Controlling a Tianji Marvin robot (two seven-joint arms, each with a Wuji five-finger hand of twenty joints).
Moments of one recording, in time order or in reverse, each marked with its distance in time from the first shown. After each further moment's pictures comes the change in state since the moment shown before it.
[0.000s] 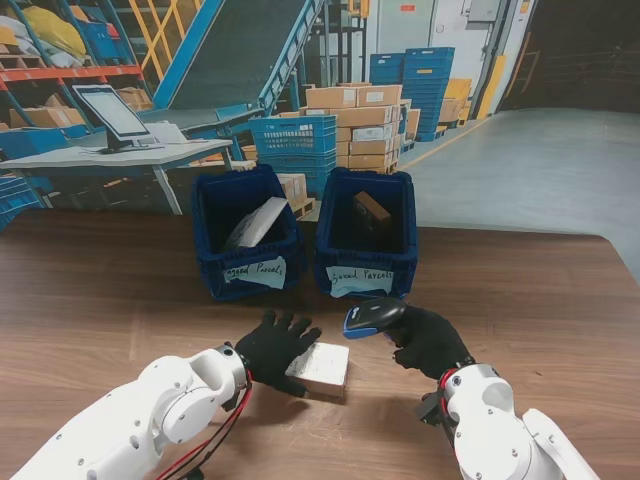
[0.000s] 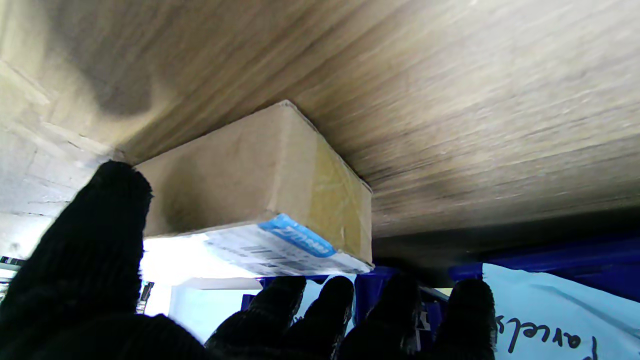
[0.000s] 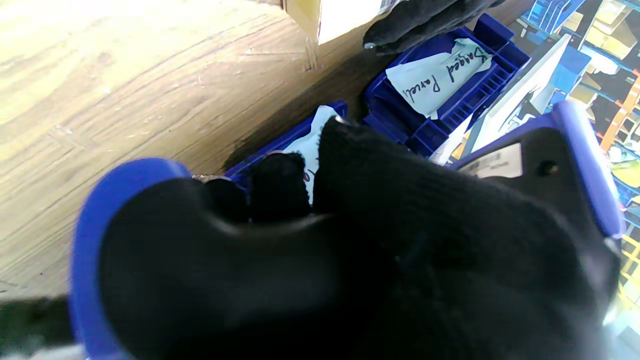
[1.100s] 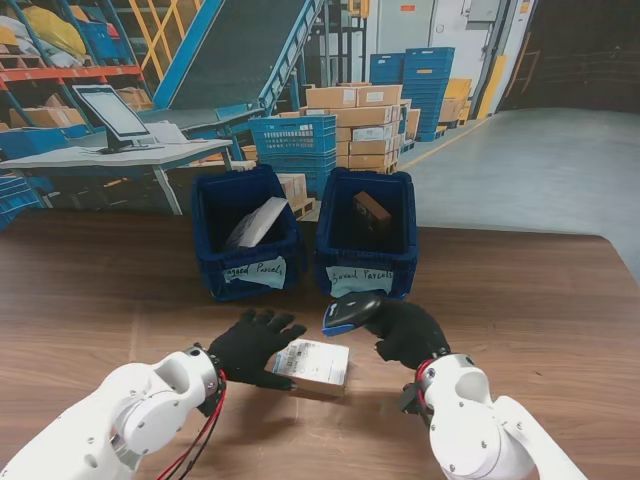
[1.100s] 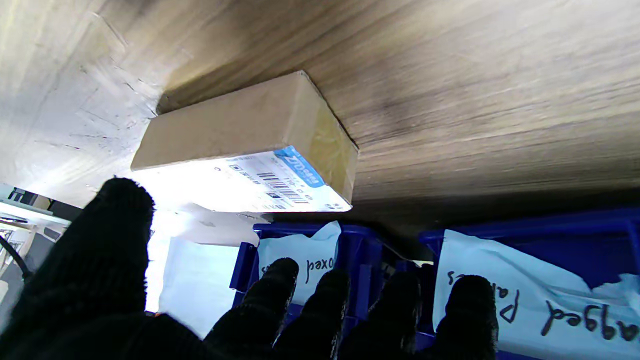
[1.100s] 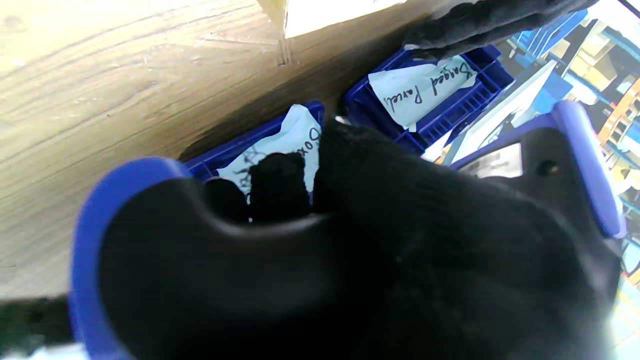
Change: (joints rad) left arm 0.202 0.006 -0.262 -0.167 -0.045 -0.083 -0.054; right arm 0.097 0.004 -0.106 0.047 -0.083 0.001 -0.023; left_hand 0.000 0.097 -0.045 0.000 0.056 -0.069 0.021 0.047 0.040 -0.032 0.011 0.000 0.011 0.001 0.009 -0.004 0.008 0.008 0.022 0.023; right_hand 0.000 0.000 0.000 0.000 0.000 0.000 0.000 0.000 0.000 0.000 0.000 0.000 0.000 0.000 0.000 0.000 0.000 0.000 0.000 -0.001
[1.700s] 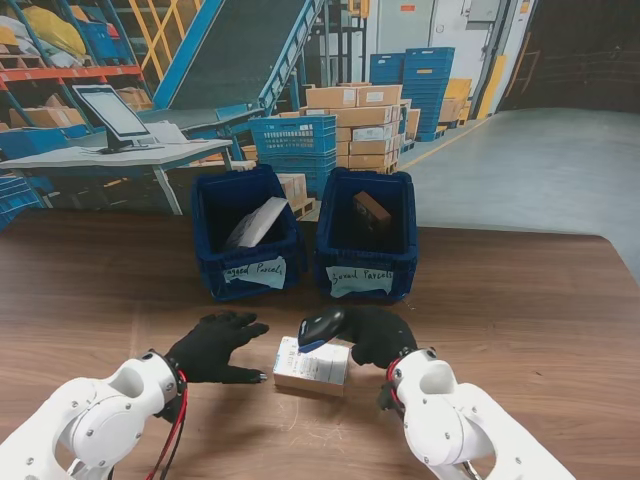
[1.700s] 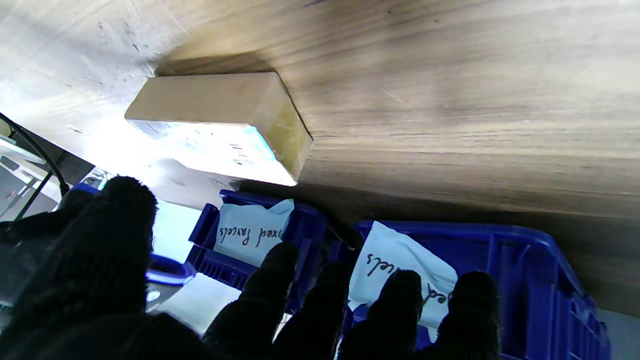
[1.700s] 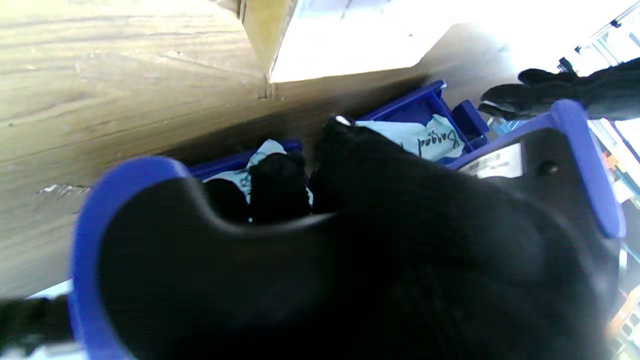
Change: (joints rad) left arm 0.185 -0.011 -0.250 -0.111 -0.144 0.003 -0.074; right arm 0.159 0.008 -0.153 0.187 -0.120 -0.116 0.004; left_hand 0.001 -0.012 0.025 0.000 0.095 -0.016 0.028 0.007 0.063 0.001 0.013 0.000 0.014 0.009 0.003 0.000 0.016 0.024 0.025 0.000; right_hand 0.000 0.000 0.000 0.000 0.000 0.000 0.000 0.000 0.000 0.000 0.000 0.000 0.000 0.000 0.000 0.000 0.000 0.000 0.000 0.000
